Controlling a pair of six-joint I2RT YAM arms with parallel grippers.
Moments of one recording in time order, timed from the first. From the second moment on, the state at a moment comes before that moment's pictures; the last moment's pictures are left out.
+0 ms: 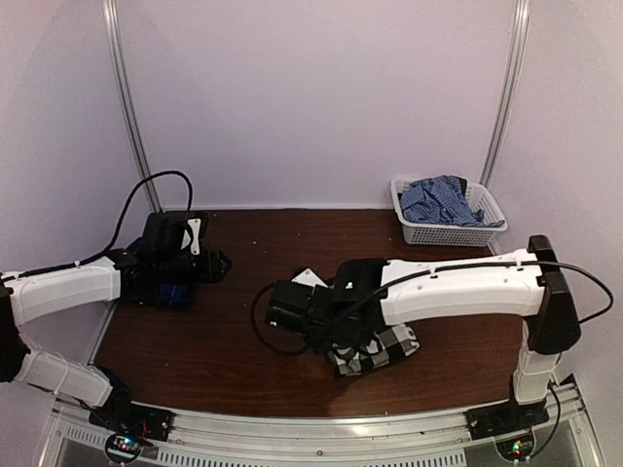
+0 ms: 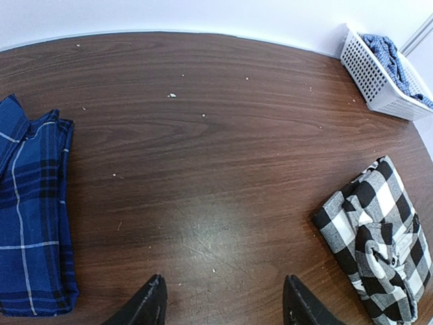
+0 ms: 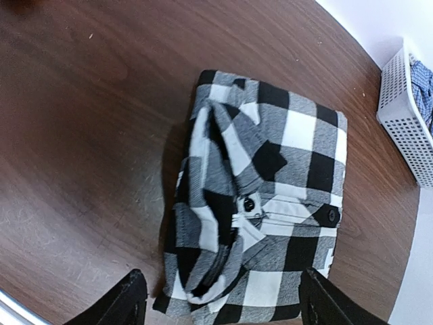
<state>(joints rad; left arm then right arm) -0.52 1.25 0.76 -0.13 -0.03 -0.39 1.35 1.96 1.69 -1.09 0.69 0.65</state>
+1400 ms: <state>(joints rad) -0.46 1.32 0.75 -0.15 -0.05 -0.37 1.03 1.76 1.19 -0.42 0.31 0.49</state>
